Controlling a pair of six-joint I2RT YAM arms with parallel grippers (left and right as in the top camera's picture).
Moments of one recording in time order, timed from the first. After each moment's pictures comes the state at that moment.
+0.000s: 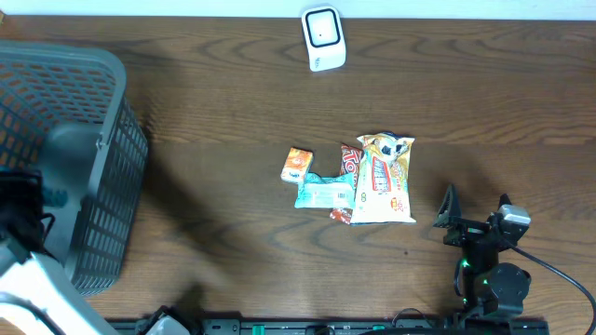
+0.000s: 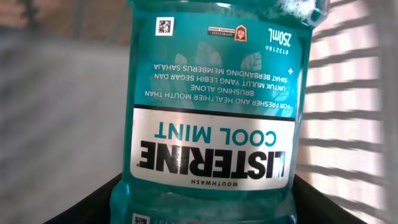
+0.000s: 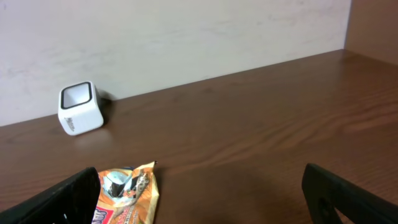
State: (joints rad) left arm 0.87 1.07 1.09 -0.74 0.22 -0.80; right arm -0.10 0.01 0.01 -0.07 0.02 0.21
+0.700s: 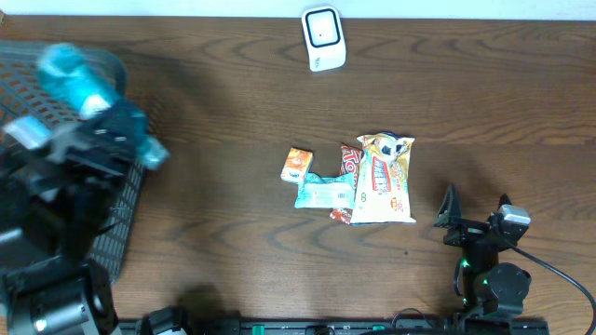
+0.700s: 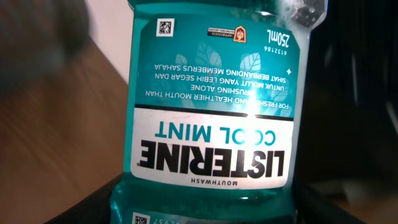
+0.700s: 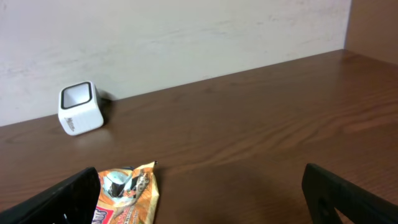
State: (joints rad) left arm 0.30 0.78 1.13 -0.60 0.55 -1.00; right arm -0.10 0.01 0.01 -0.07 0.02 0.21
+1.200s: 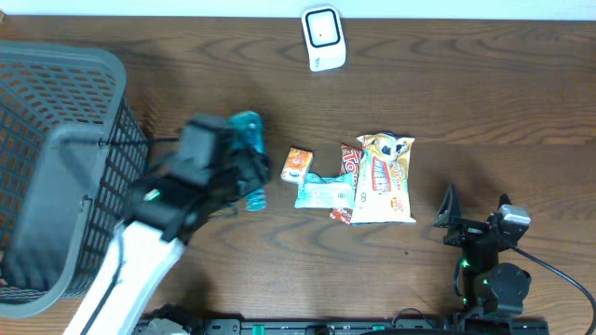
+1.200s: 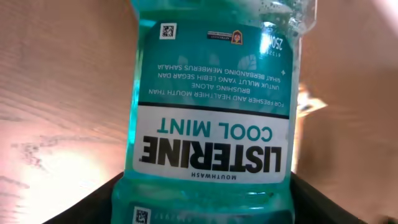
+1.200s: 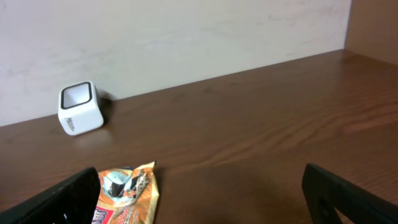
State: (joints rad) left arm -0.43 1.21 1.13 -0.93 0.09 -0.88; right arm -0.10 0.01 0.01 -0.07 0.02 0.21
